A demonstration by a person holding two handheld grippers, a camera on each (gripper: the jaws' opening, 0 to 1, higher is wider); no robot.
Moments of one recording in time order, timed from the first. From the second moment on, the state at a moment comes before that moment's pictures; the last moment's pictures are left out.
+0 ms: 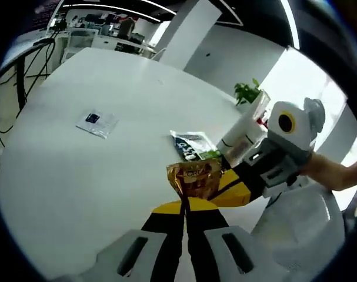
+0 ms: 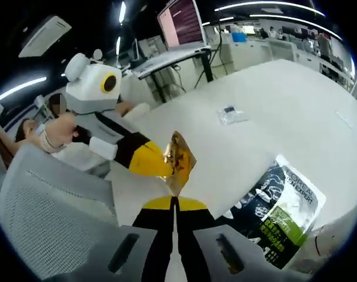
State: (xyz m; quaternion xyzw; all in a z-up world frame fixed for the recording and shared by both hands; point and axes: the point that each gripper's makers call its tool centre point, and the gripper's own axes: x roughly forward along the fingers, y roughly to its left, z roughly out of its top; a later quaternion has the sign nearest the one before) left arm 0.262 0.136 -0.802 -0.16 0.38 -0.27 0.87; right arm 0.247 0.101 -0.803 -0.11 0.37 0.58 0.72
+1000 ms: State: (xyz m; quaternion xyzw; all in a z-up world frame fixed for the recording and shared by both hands) left arm 0.254 0.127 -0.831 -0.10 0.43 -0.29 0.85; right arm 0.267 0.089 -0.804 -0.24 0.30 0.55 0.75
